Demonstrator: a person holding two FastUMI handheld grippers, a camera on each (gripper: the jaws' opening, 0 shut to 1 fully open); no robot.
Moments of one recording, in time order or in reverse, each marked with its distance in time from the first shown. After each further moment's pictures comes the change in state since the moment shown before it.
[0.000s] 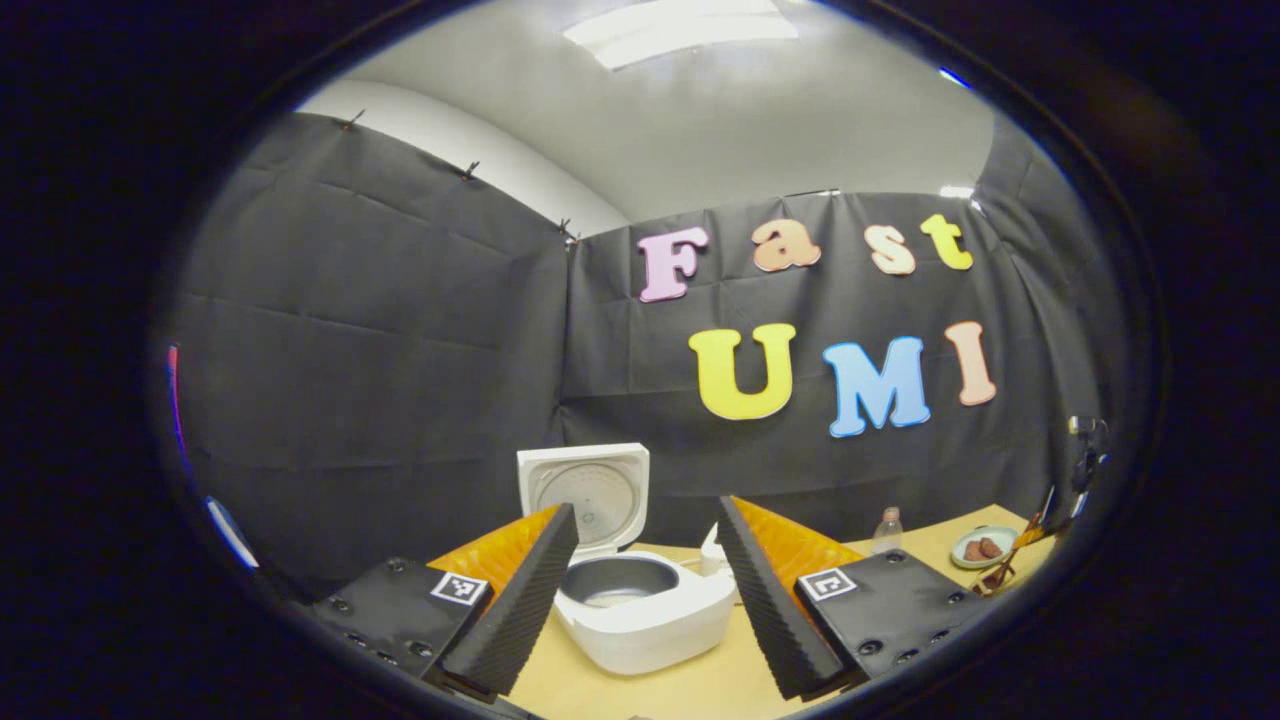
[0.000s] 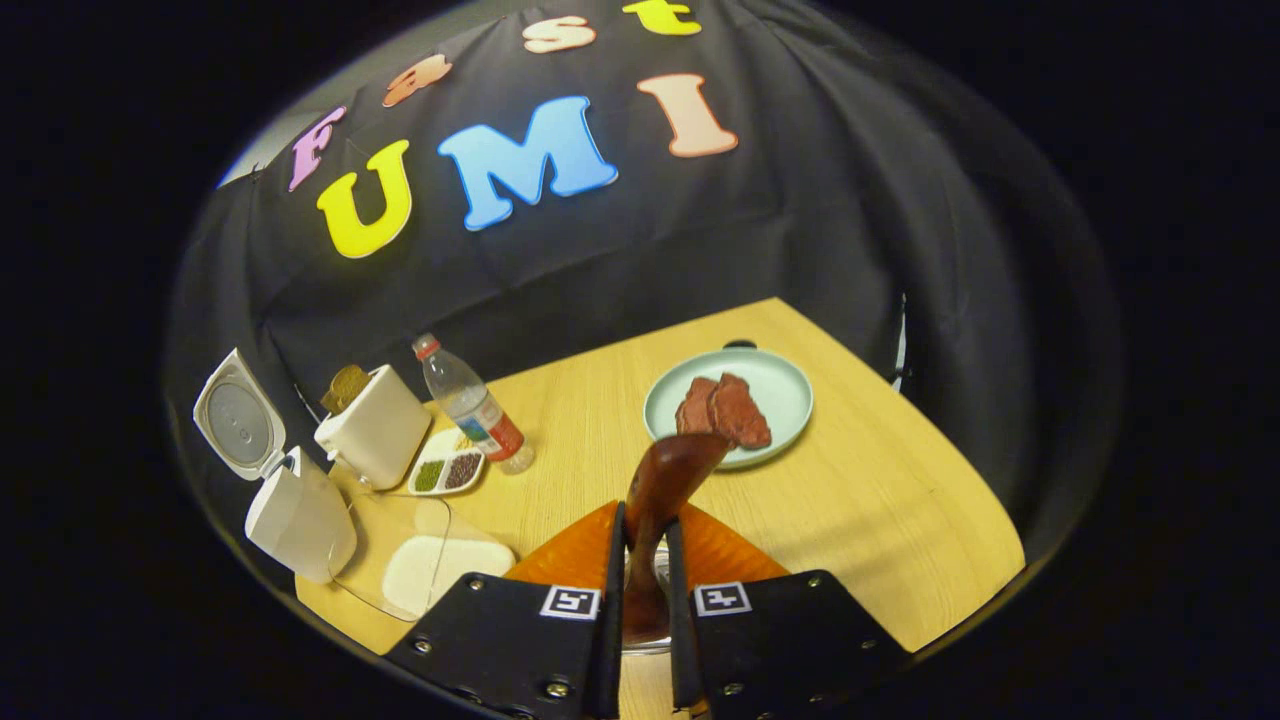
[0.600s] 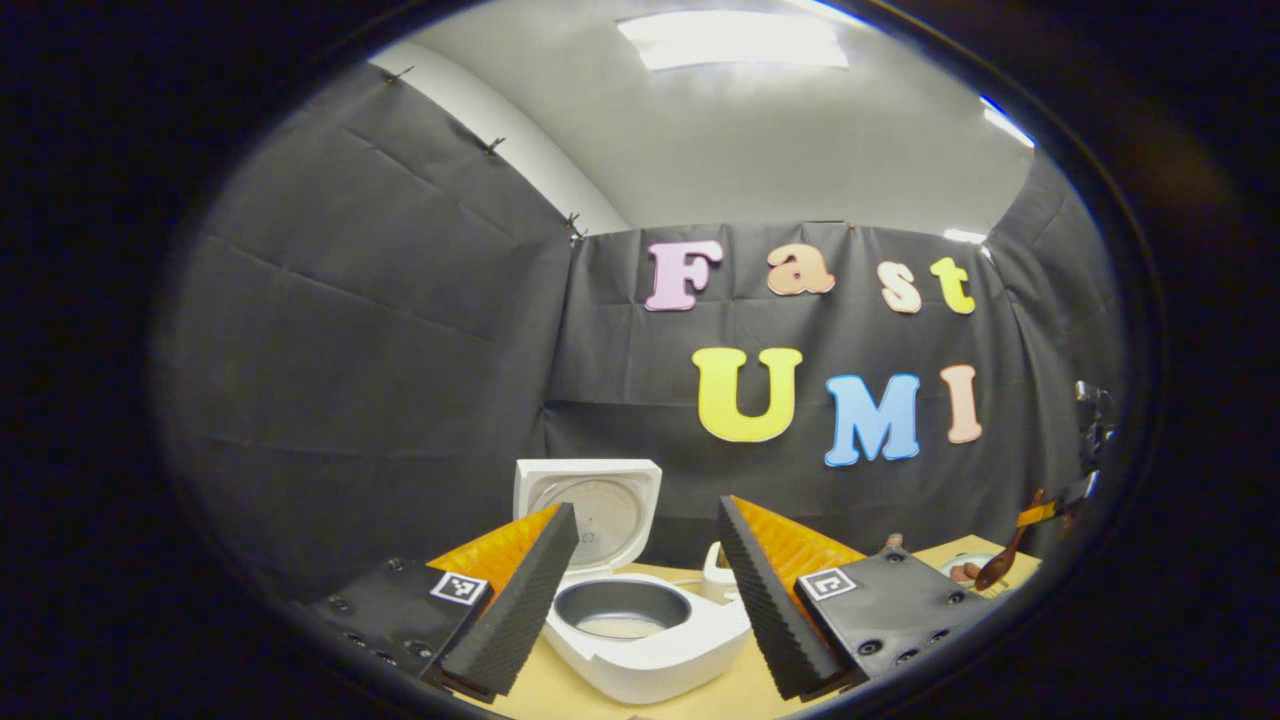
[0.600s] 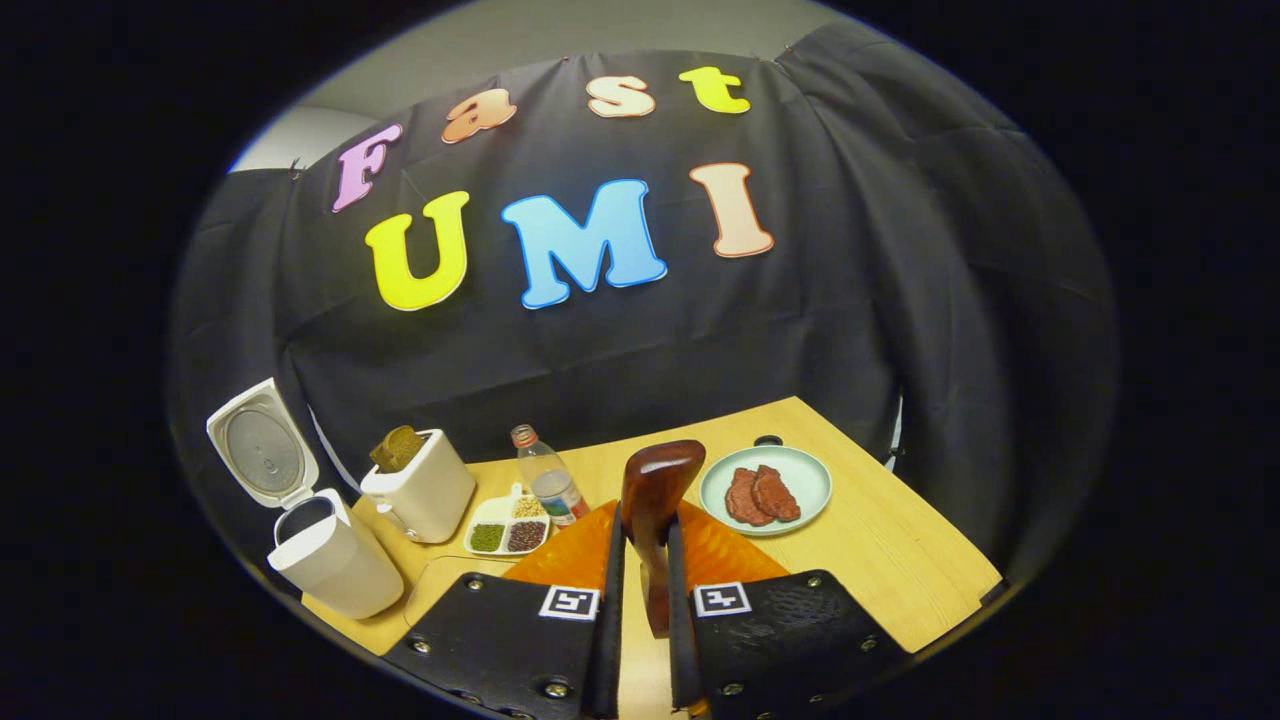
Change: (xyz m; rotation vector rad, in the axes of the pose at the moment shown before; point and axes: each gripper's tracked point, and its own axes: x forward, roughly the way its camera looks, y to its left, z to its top) left arm 0.050 0.096 -0.016 -0.095 -0.037 -0.050; right arm -0.055 0.109 0.060 -0.066 -0.218 0.015
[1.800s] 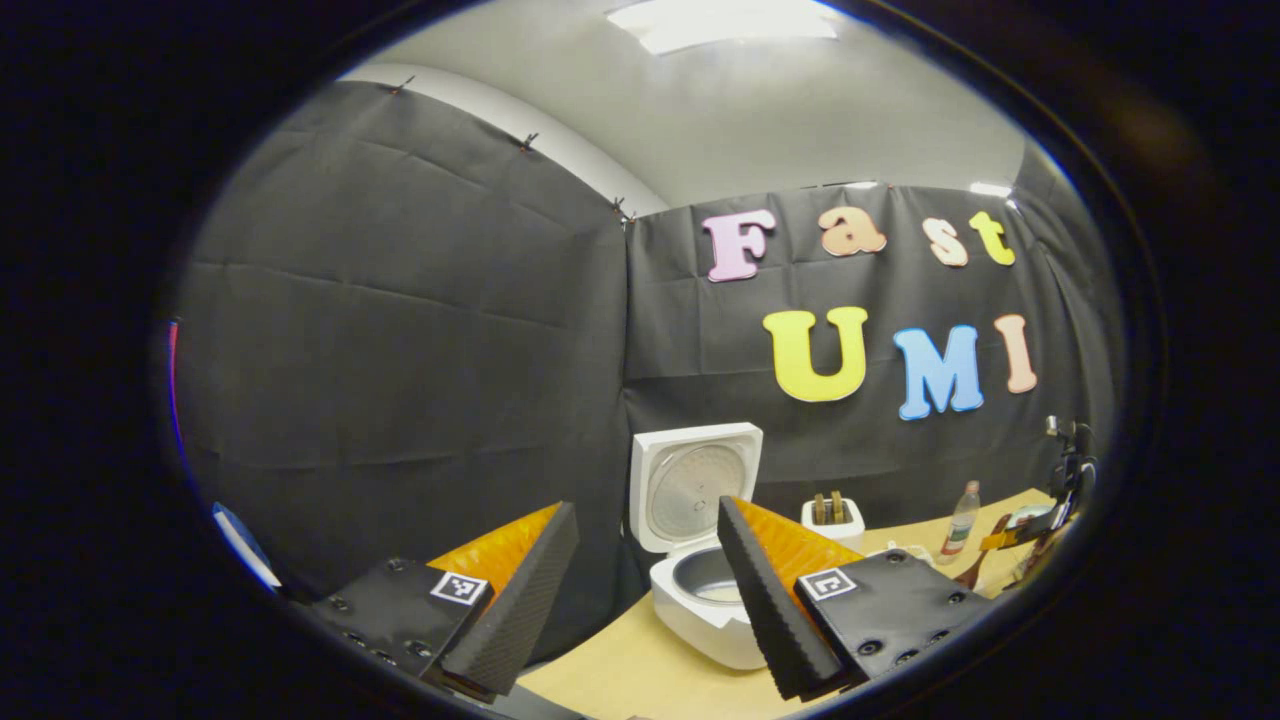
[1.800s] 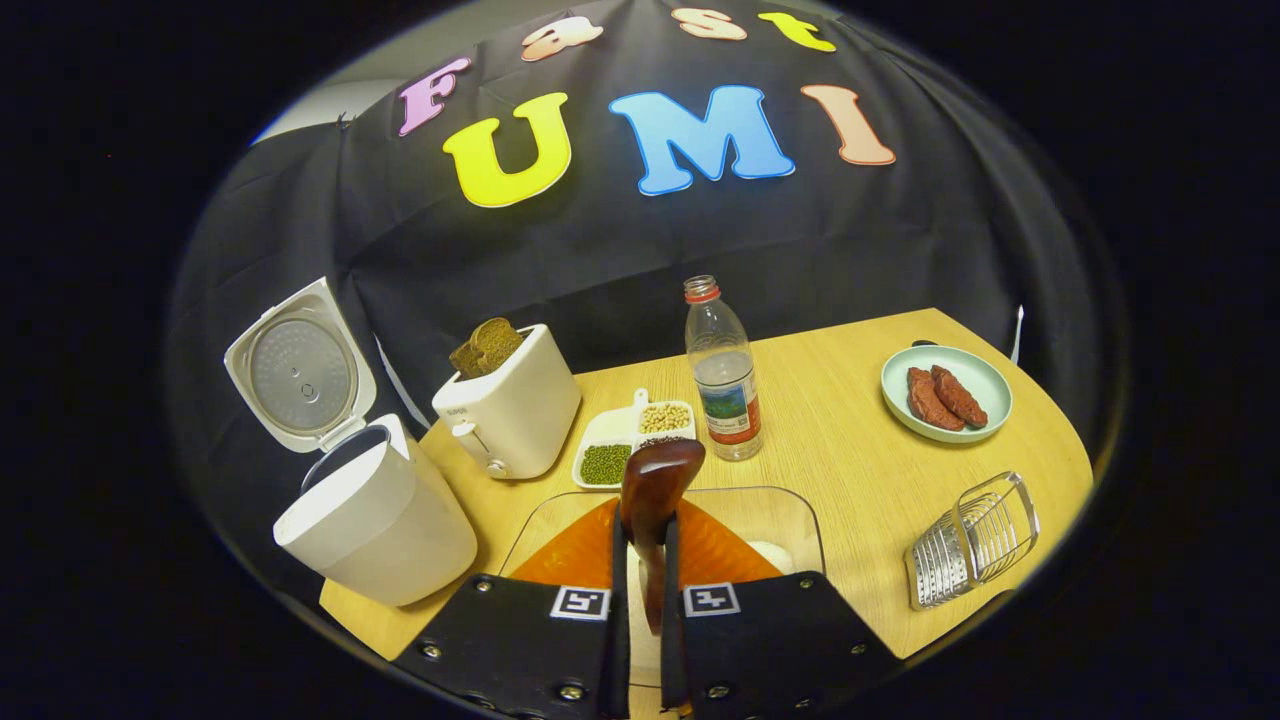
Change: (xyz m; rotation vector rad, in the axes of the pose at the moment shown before) left arm -0.043 0.092 -0.021 0.110 0.076 0.157; right arm 0.061 0.151 -0.144 0.002 0.235 0.212
